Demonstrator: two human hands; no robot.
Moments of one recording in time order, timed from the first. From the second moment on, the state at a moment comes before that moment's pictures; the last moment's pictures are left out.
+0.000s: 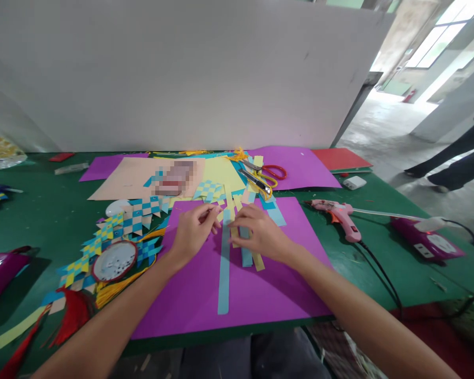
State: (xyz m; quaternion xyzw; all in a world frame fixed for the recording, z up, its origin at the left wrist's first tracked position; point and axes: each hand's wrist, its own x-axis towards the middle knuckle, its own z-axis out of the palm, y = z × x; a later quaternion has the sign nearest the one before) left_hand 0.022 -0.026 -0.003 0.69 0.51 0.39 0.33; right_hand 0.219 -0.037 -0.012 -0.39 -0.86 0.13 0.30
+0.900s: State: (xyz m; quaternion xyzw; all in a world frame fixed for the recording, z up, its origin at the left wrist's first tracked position) left_hand 0.023 -0.022 -0.004 0.64 0.48 0.30 0.52; right_hand 0.212 -0.050 -0.001 -0.34 -0.76 0.30 0.46
